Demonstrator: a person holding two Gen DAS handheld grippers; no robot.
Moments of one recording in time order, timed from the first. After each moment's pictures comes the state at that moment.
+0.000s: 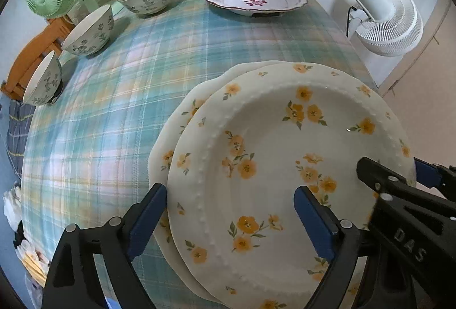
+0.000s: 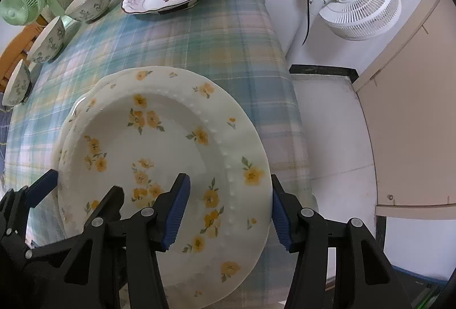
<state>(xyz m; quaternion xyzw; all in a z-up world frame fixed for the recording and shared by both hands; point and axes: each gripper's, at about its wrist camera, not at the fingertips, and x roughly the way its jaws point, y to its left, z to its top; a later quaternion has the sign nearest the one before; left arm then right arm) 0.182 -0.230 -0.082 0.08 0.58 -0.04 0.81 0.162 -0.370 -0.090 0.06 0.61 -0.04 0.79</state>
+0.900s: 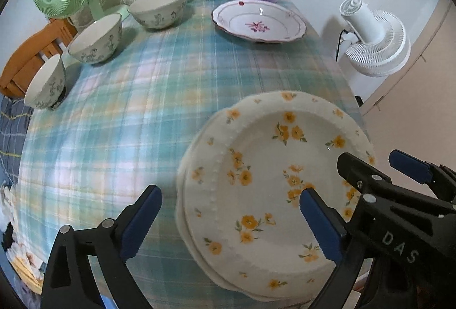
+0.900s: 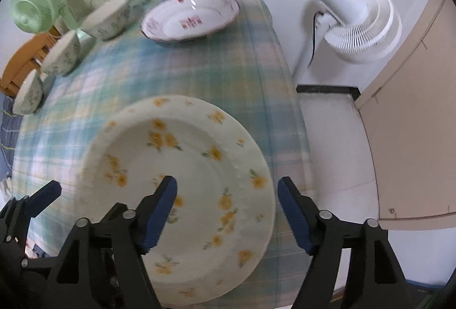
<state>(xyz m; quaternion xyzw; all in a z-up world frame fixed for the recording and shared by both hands) 0.182 -0.203 -0.044 0.04 0.56 -0.08 0.82 0.164 -0.351 -0.053 0.06 0.56 -0.04 0.82</state>
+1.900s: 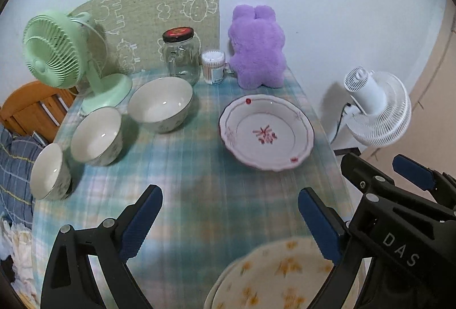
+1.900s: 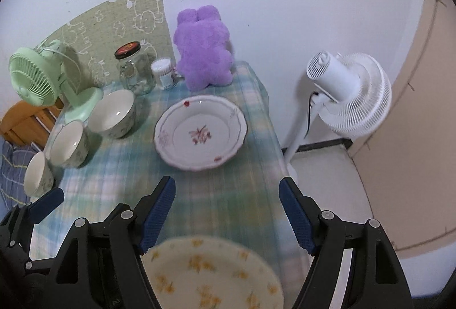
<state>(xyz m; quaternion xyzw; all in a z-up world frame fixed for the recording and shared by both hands) 0.305 -0.210 0.028 0.02 0.47 -0.08 0.88 0.273 -0.345 0.038 0.06 0.46 -0.07 0.89</state>
